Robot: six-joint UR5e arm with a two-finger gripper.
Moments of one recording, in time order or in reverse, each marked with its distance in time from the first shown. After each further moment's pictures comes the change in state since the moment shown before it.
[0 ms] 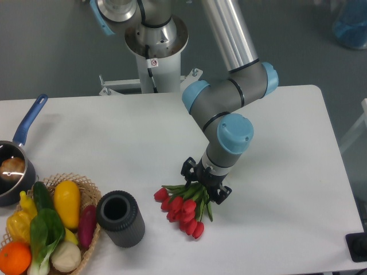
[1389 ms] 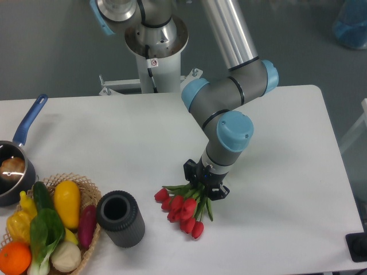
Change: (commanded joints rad) arm 0.002 0.023 0.003 0.000 -0.002 0.002
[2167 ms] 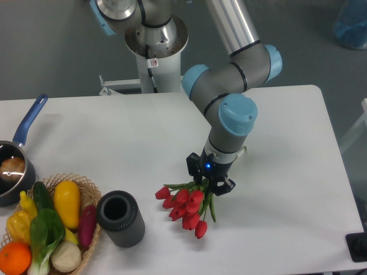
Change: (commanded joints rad) arm 0.014 0.074 0.011 -0.003 -0.009 0.005
